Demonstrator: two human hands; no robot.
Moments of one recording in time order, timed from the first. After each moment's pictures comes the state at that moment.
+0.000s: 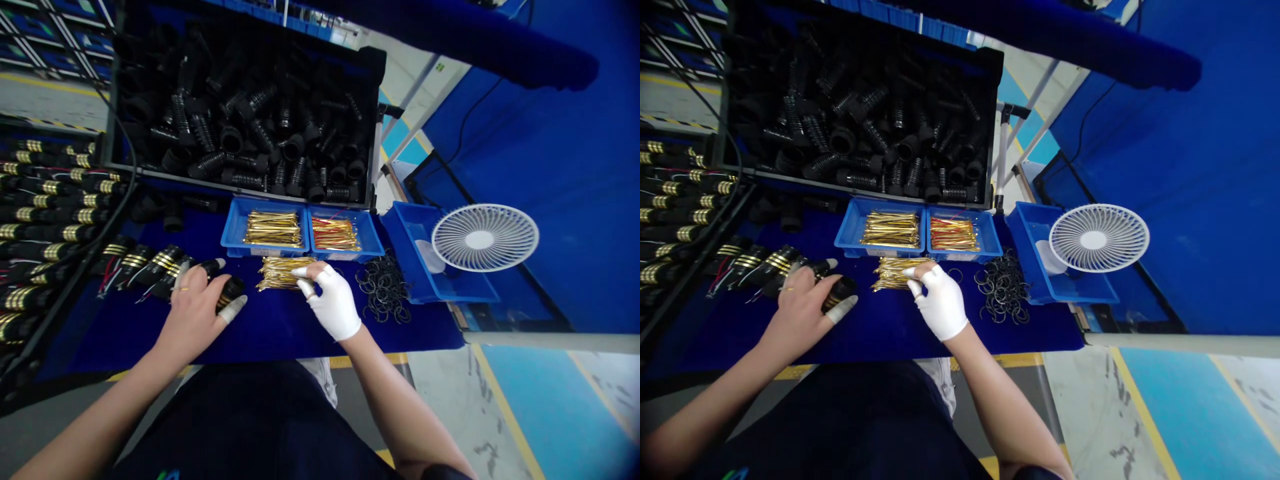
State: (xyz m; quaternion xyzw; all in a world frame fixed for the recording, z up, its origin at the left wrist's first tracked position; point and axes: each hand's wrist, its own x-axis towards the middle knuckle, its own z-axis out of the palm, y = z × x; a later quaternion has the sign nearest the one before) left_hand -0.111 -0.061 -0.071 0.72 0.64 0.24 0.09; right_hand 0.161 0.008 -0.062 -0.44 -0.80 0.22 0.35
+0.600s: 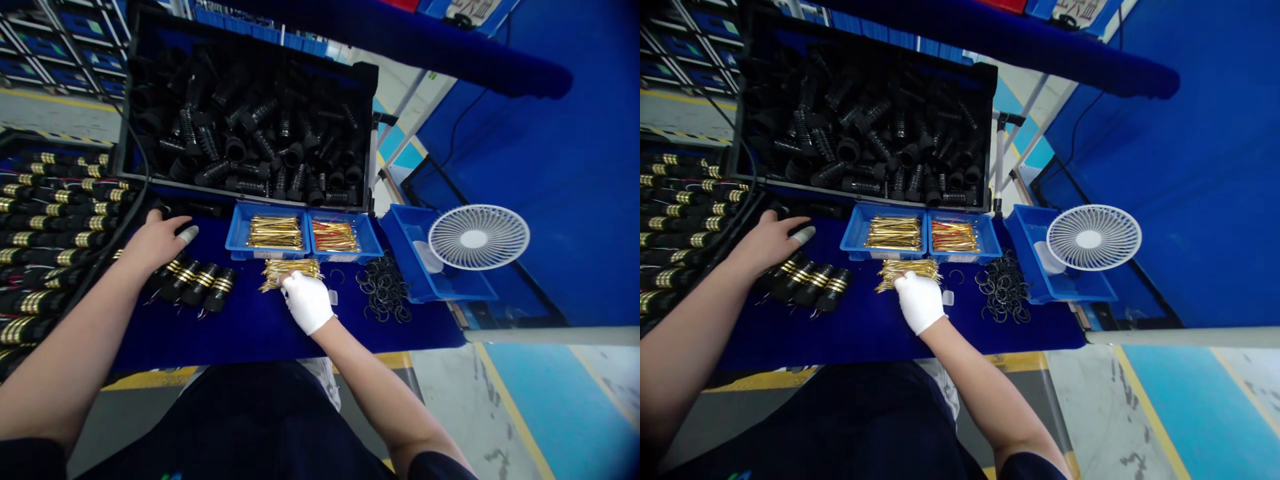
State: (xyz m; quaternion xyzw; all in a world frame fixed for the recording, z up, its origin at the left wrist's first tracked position) left_hand -0.246 0.059 -0.072 0.65 0.70 0.28 0.10; right_hand 0.118 0.002 -0.071 -0.49 -0.87 0.06 0.04
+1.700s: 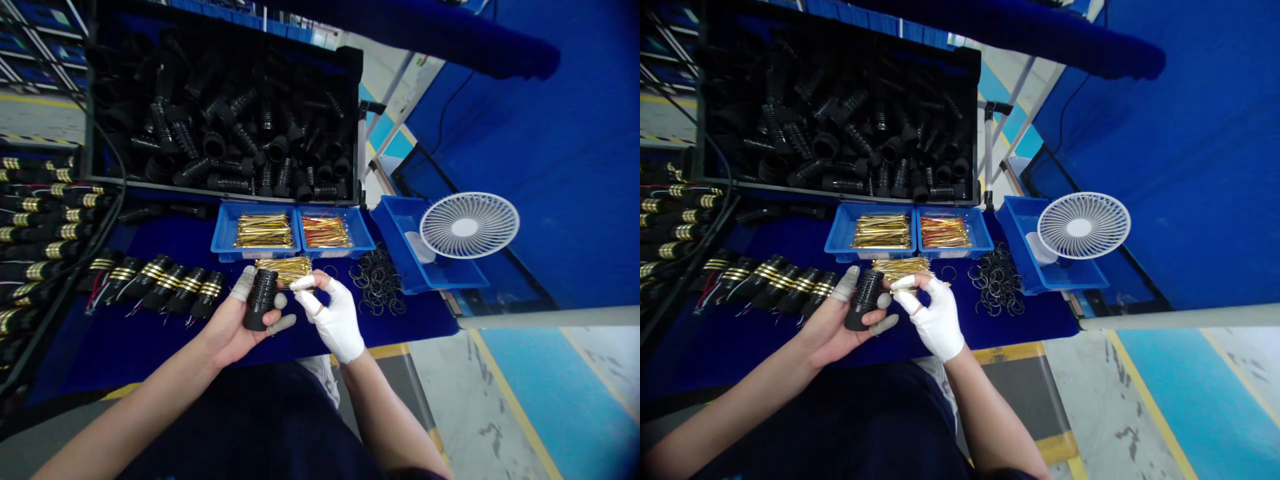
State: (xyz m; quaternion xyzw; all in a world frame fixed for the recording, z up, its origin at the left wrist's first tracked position) left_hand -0.031 -0.040 -0.024 0.08 0.30 0.42 0.85; right_hand 0.154 -0.027 -0.028 -0.44 -0.60 0.45 0.48
